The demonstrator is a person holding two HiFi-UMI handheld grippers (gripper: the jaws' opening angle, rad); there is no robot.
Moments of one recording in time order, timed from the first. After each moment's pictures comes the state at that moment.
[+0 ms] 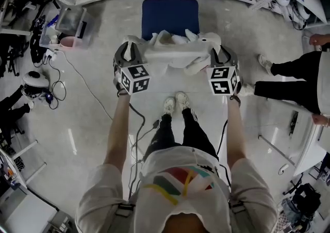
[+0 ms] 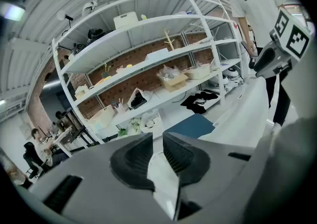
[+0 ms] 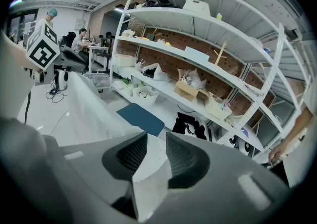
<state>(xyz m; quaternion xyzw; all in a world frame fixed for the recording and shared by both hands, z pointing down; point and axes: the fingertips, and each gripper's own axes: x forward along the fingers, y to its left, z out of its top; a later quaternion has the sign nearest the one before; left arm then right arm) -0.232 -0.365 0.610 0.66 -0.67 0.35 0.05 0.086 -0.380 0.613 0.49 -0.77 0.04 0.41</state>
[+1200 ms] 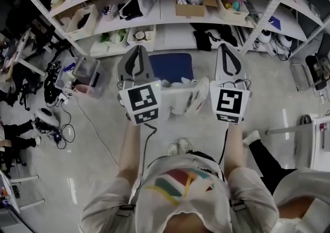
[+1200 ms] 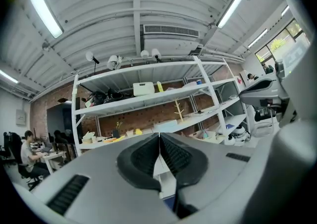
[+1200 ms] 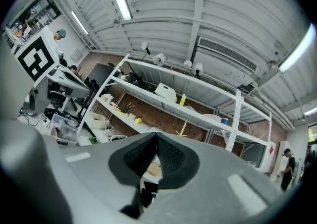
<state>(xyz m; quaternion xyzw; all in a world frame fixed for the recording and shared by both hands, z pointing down) -0.144 -0.350 0.261 0.71 -0.69 0.08 -0.09 0.074 -0.353 0.250 0.59 -0.77 -0.20 0.12</state>
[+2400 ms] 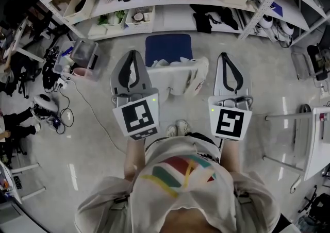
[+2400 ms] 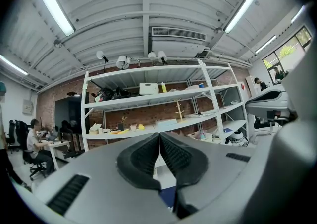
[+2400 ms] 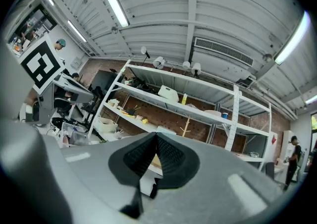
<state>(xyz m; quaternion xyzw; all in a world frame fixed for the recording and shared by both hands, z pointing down) -0.140 -0.255 0.266 0.70 -0.71 0.05 -0.05 0.070 -0.253 0.263 0.57 -0.79 -0.18 0.11</state>
